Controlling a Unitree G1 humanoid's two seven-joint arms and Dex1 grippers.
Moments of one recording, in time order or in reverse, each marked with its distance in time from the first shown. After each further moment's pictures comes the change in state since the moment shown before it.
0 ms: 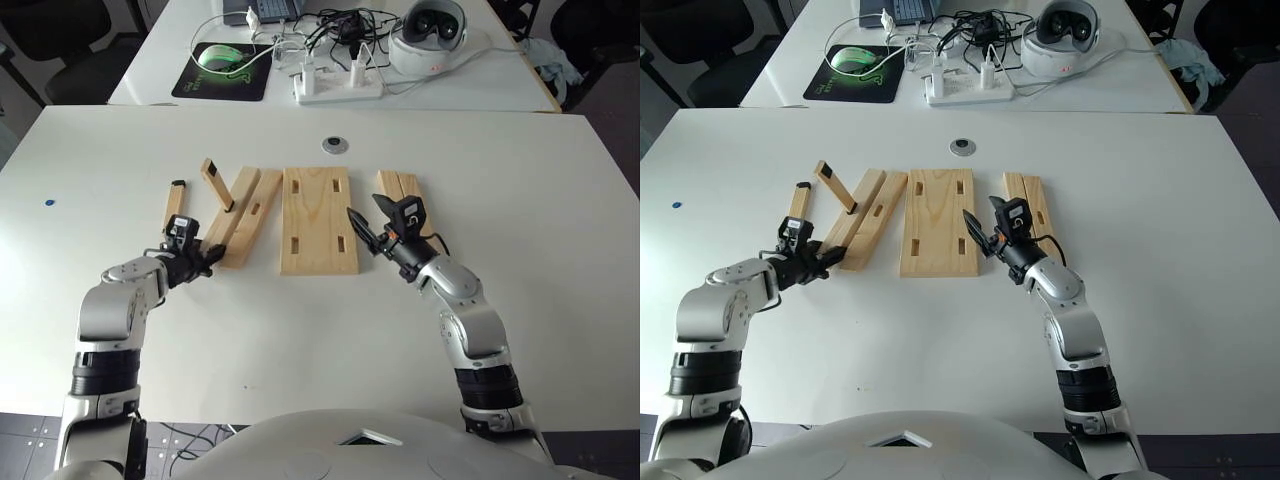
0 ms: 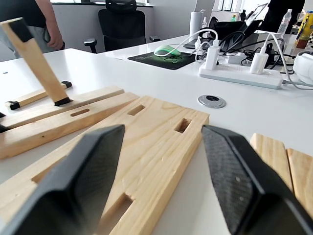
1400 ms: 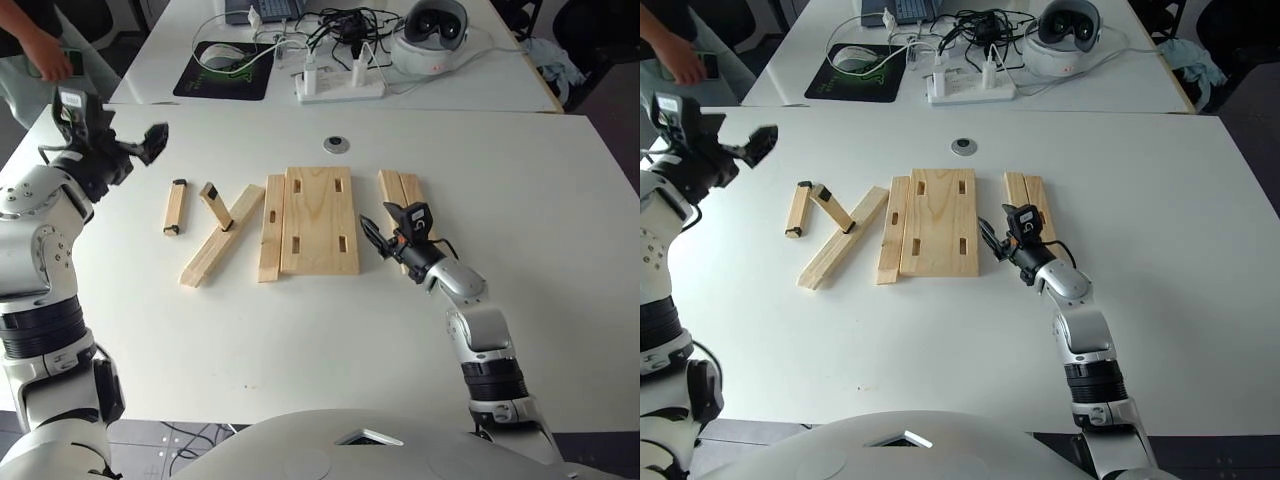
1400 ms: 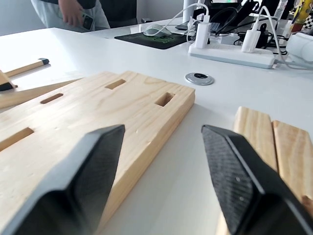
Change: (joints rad) left arm -0.357 0.124 0.225 -0.011 -0.147 -0.168 0.031; right arm -0.026 -0.037 -0.026 0.175 -0.003 -0.086 0.023
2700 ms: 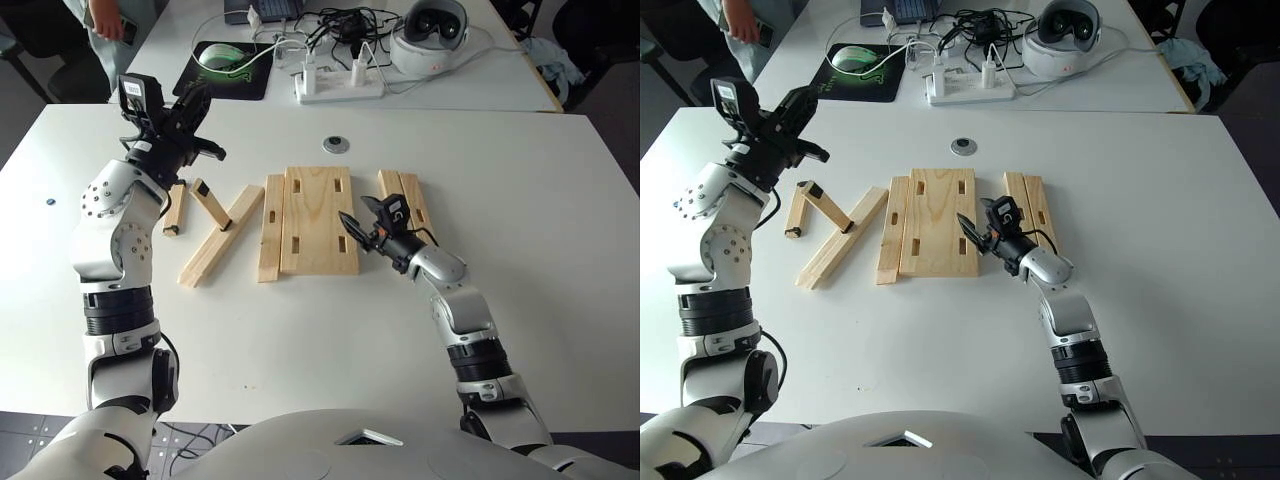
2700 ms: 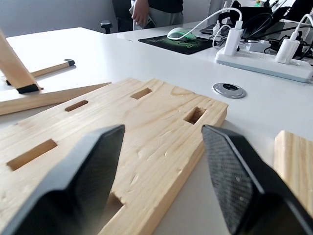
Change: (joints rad) left arm -0.048 -0.215 -0.120 0.139 -0.058 -0.351 -0.013; right arm -0.097 0.031 0.047 0.086 -0.029 -0.017 0.053
